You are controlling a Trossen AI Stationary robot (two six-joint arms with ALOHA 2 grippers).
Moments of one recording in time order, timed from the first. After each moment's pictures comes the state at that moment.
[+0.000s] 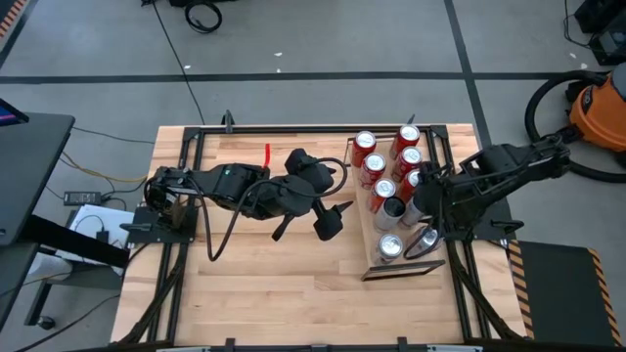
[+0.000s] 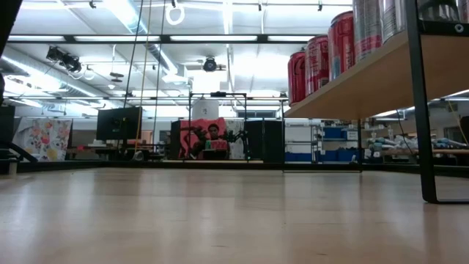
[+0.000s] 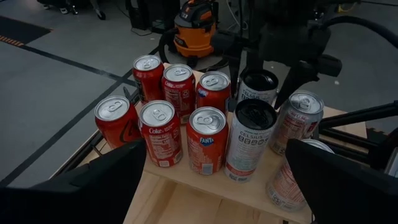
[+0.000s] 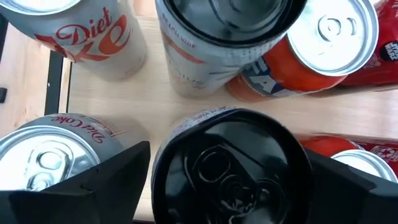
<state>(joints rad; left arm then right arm) -0.27 1.90 2.36 -0.97 -0.63 -0.35 0.37 1.10 1.40 -1.50 0.18 0.16</state>
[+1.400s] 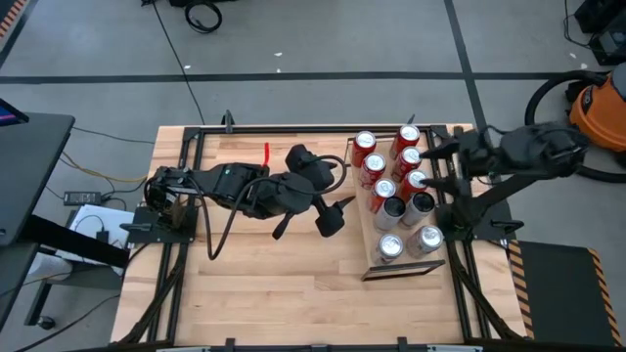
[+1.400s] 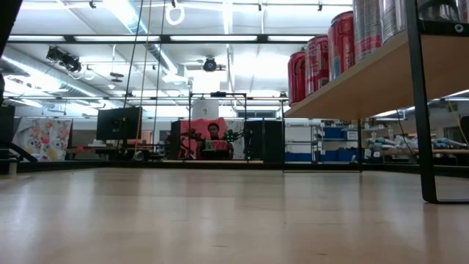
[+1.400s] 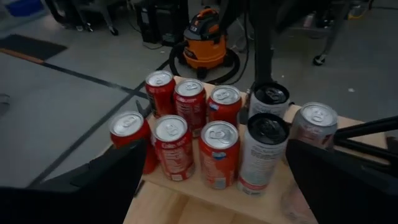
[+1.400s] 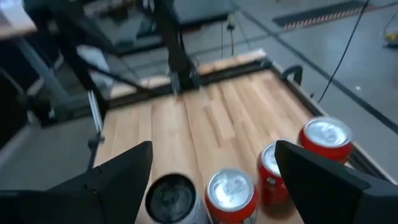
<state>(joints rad) -0.27 1.90 2.36 -0.93 -0.68 -0.29 0.37 0.79 1.40 -1.01 0.43 0.38</state>
